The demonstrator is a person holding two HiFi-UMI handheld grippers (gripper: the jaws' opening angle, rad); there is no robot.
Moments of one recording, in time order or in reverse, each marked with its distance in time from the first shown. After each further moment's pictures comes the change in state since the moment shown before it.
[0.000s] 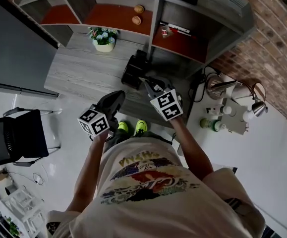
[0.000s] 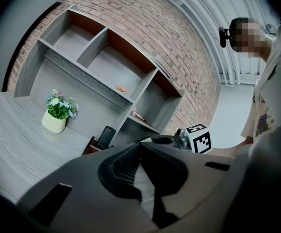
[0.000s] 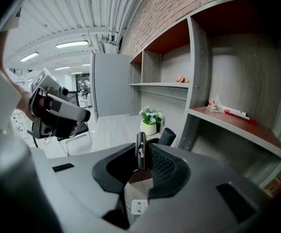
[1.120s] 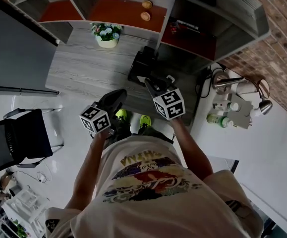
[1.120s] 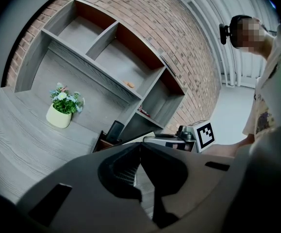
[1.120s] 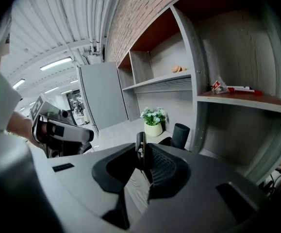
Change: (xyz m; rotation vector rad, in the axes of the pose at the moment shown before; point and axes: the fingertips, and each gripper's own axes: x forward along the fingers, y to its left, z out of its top) left arm -0.017 0.036 -0.005 -0.029 0.078 -0.026; right arm 0.027 0.024 0.008 0.236 -0.037 0.009
